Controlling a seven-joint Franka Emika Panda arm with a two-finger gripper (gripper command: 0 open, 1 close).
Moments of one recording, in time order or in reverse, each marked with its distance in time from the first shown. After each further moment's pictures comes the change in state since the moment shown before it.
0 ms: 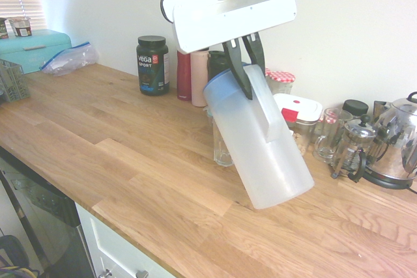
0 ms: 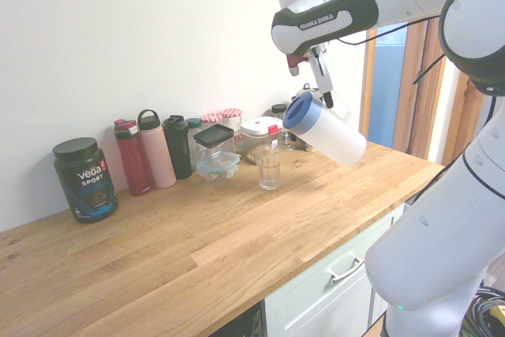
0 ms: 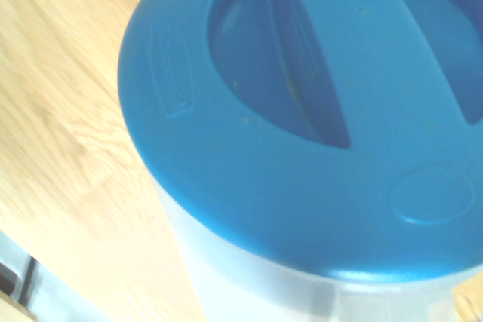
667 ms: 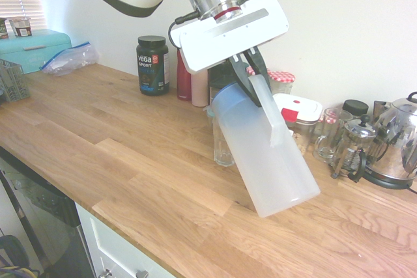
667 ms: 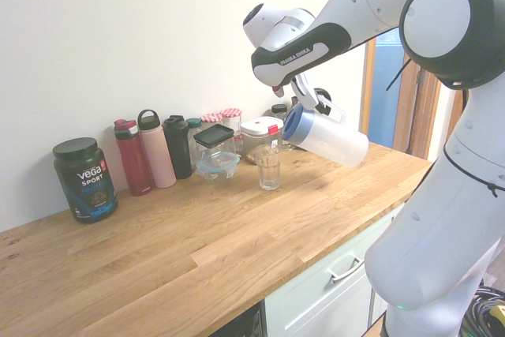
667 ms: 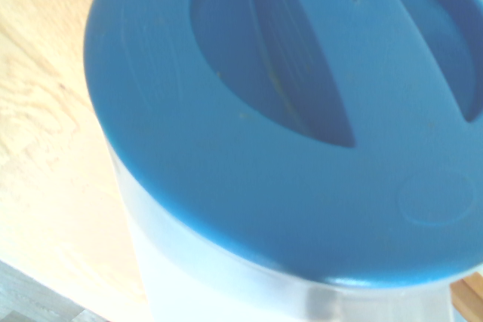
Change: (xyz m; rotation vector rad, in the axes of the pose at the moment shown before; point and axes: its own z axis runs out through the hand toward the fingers) arm 0.041 -0.036 0.021 -0.181 -0.065 -0.012
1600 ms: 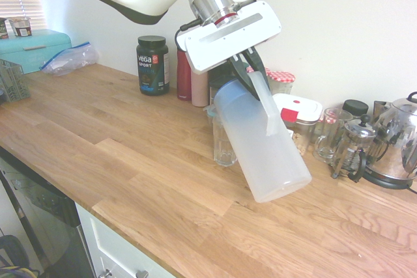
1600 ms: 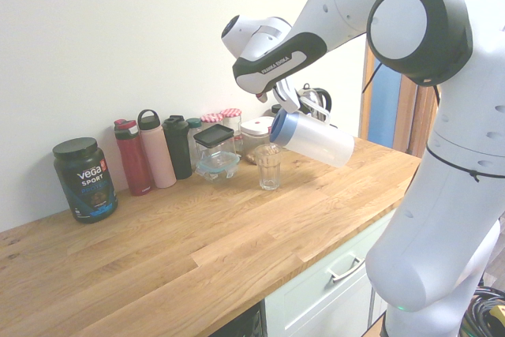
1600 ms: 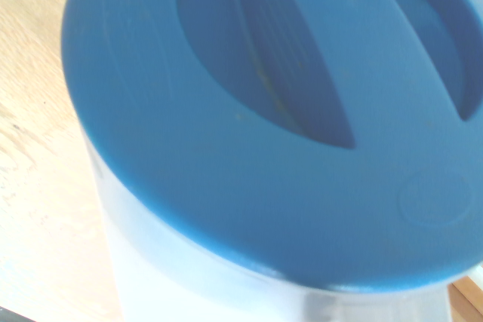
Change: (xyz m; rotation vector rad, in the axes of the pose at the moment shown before) arm 0.043 -0.020 -0.006 -0.065 -0.010 -0.007
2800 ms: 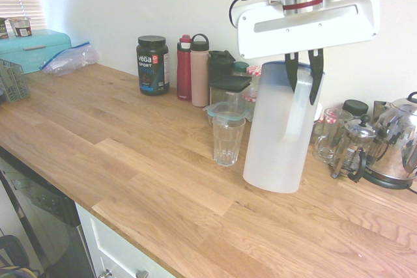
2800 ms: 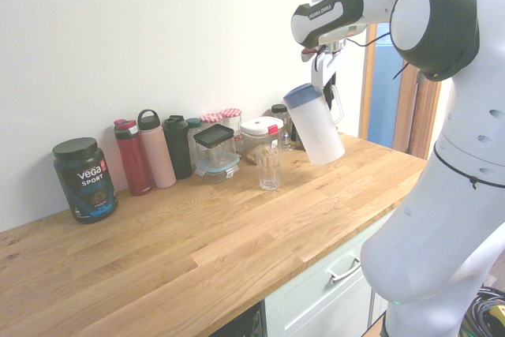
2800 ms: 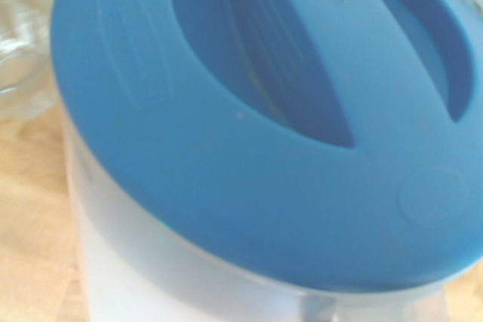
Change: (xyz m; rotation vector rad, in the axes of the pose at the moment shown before) arm -0.089 0.146 0.082 0.550 0.135 0.674
